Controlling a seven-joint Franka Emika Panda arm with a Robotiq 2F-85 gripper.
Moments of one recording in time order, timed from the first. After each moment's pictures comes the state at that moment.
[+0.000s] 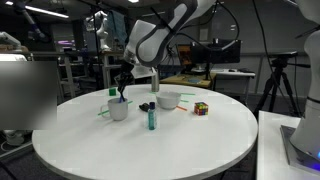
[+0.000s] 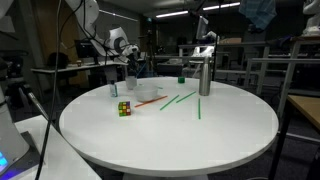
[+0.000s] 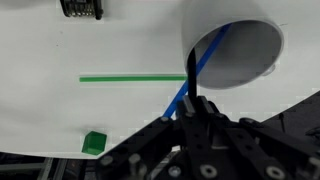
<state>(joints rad) 0.33 0.59 -0.08 -1.81 -0.11 2.95 0.30</state>
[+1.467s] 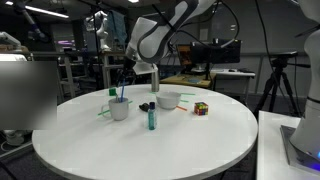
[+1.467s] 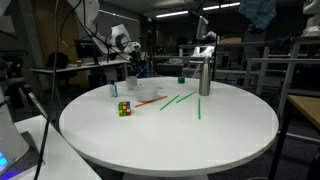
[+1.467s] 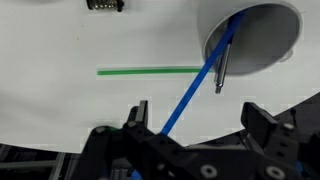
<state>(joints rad) 0.33 0.56 -0.11 -1.81 -0.11 2.91 0.30</state>
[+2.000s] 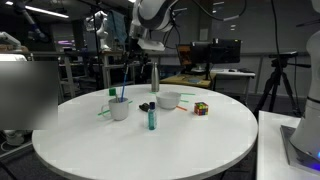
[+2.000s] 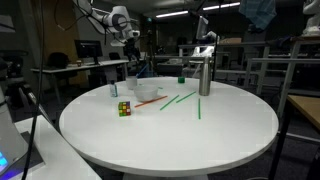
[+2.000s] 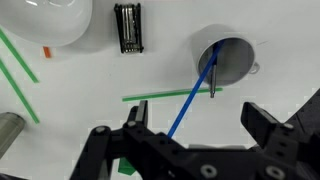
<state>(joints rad) 0.26 0.36 -0.04 -1.81 -0.03 2.47 0.30</state>
